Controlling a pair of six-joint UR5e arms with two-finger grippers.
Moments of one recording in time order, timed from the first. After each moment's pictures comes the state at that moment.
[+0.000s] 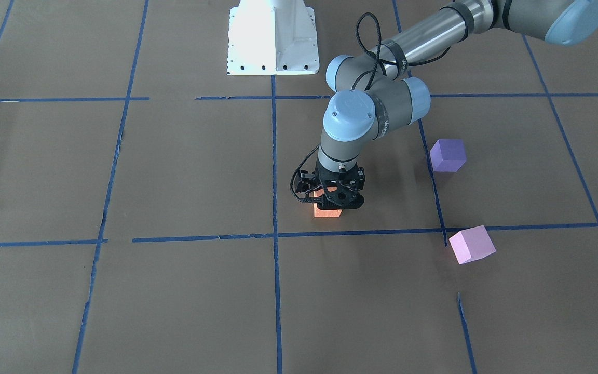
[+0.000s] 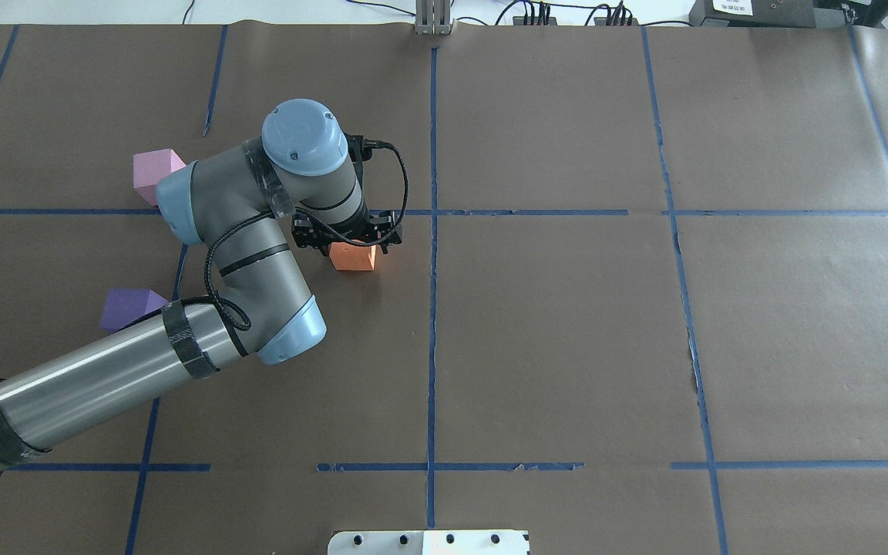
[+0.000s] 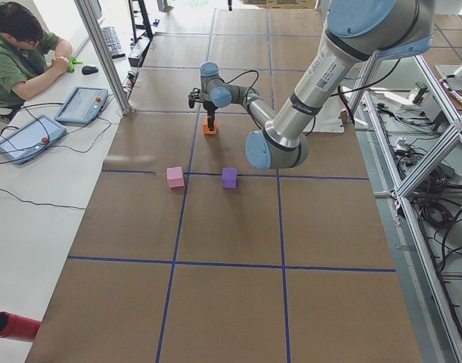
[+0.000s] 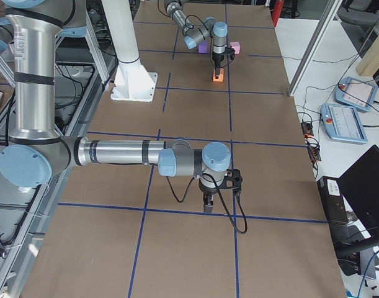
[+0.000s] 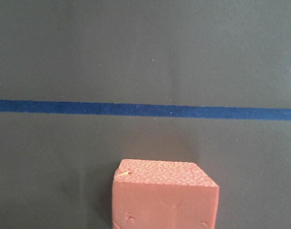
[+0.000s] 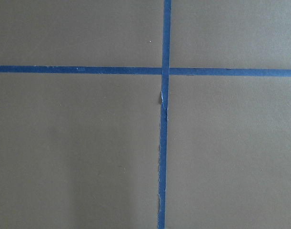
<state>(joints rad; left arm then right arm) -0.63 -2.35 -1.36 -1.75 -1.97 -1.14 1.52 -1.65 1.68 -1.56 2.37 0.06</state>
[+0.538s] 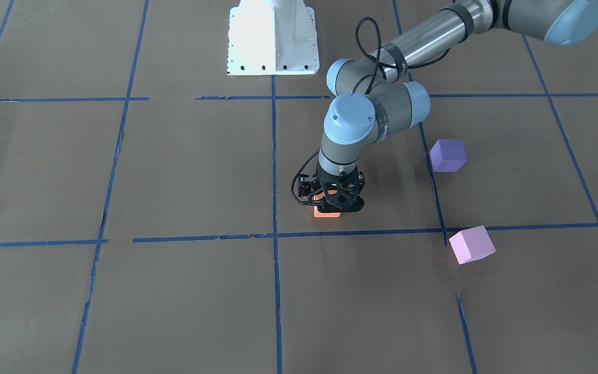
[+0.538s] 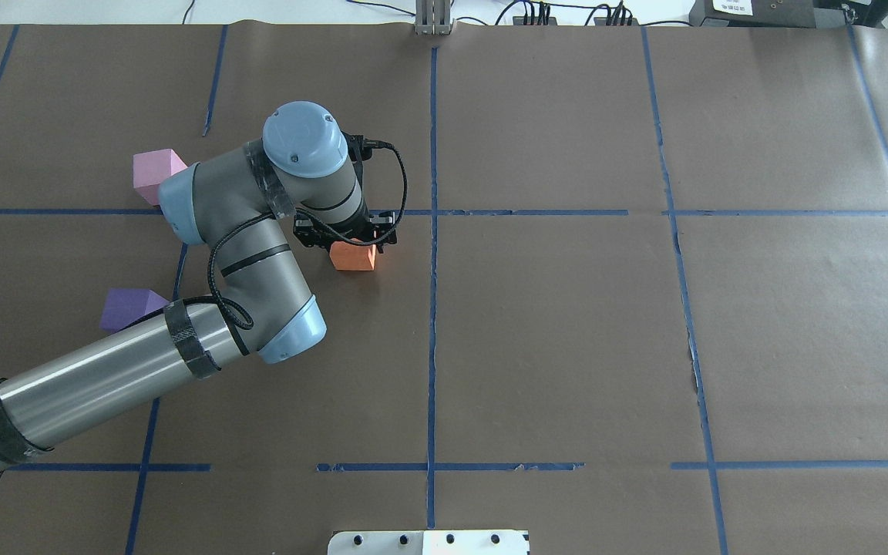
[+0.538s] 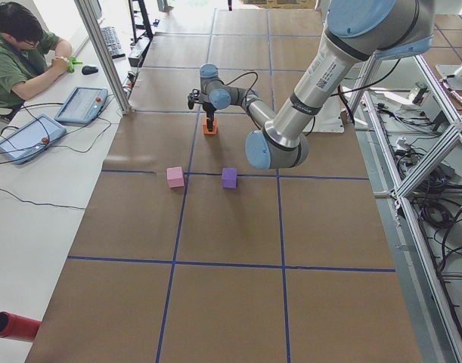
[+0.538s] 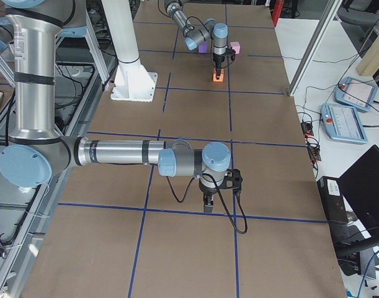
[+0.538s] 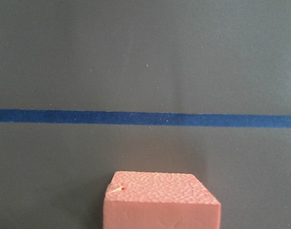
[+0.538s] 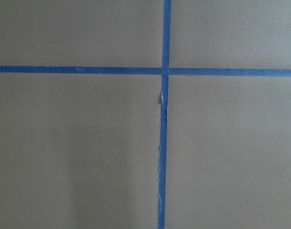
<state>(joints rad) -0.63 -2.35 -1.34 -1.78 -1.96 -1.14 1.52 -1.65 1.68 -1.56 2.37 0.06</state>
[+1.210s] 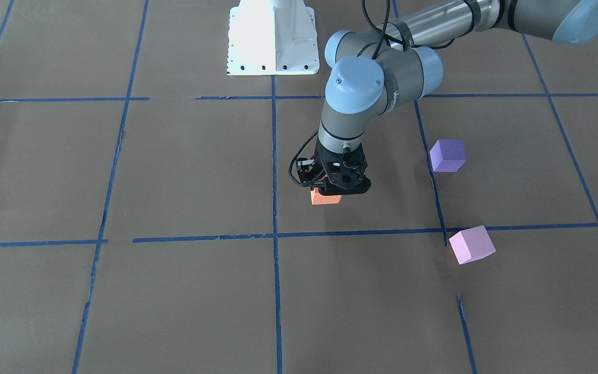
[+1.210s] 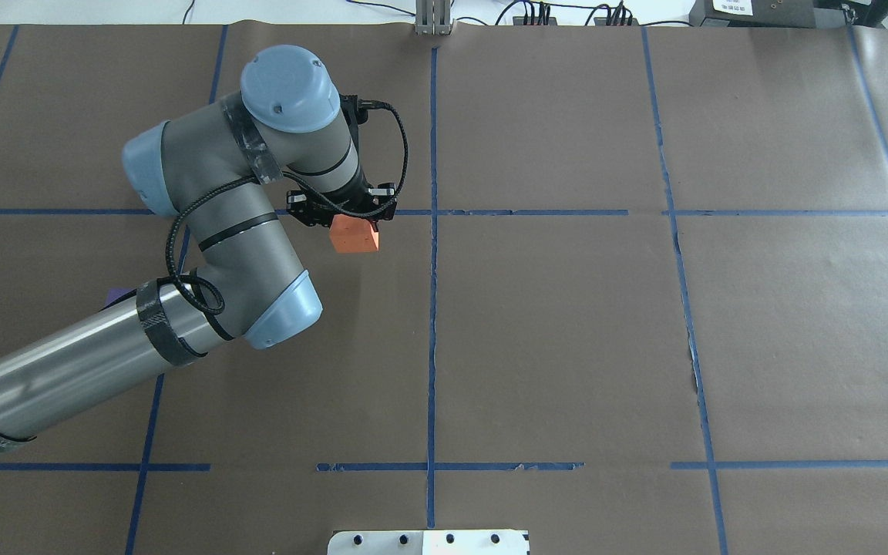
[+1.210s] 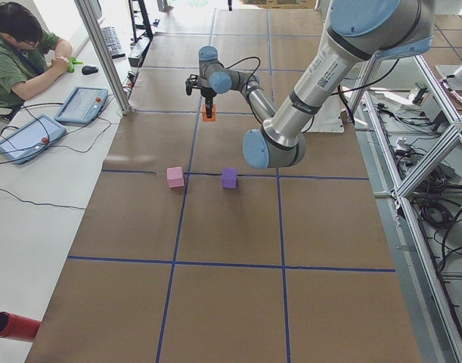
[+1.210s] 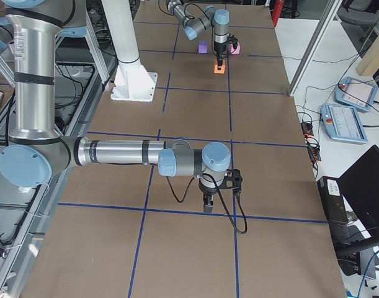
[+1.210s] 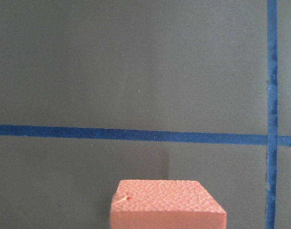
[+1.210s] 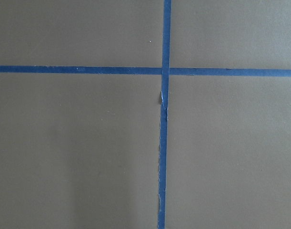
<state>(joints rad) -0.68 -2.36 -1.57 -1.53 -2.01 -1.16 1.52 -1.65 1.68 -1.56 2.37 0.06</state>
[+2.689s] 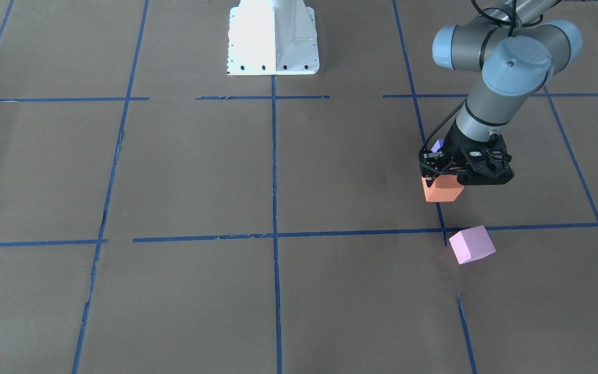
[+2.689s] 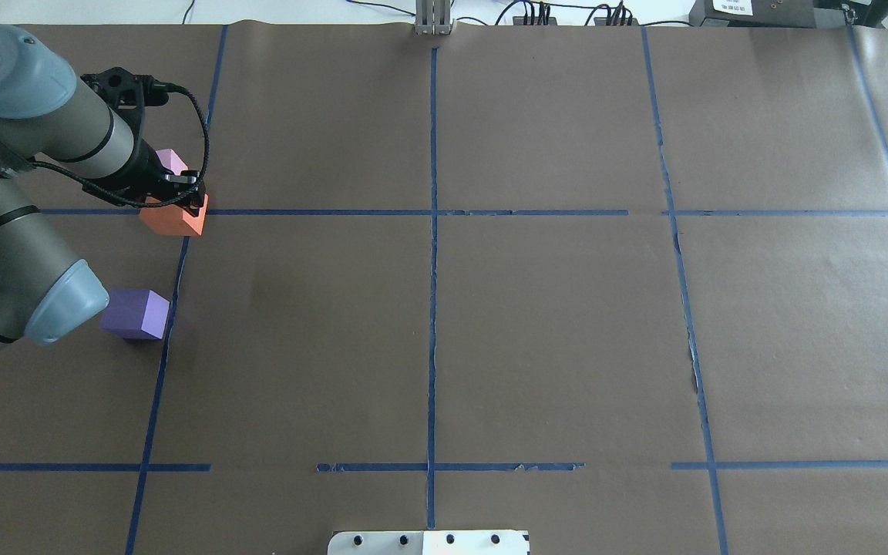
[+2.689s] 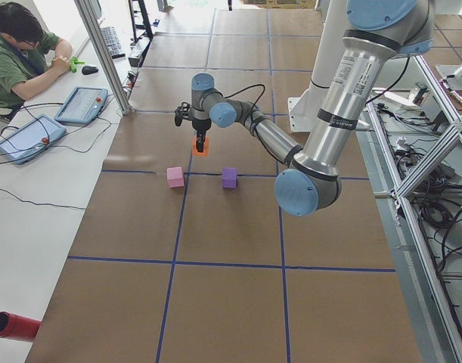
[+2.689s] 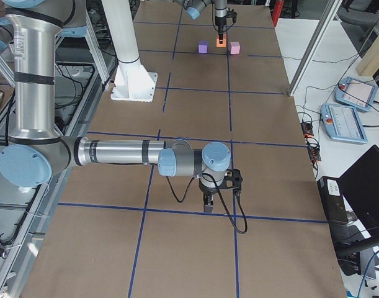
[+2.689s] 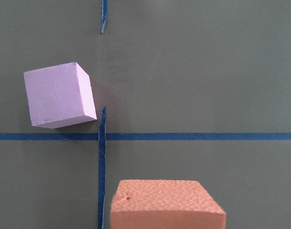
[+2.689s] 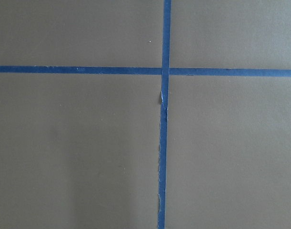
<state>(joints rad) -0.87 -1.95 -1.77 -1.64 -2.03 -0.89 1.52 -1.65 1.68 -1.56 2.37 0.06</state>
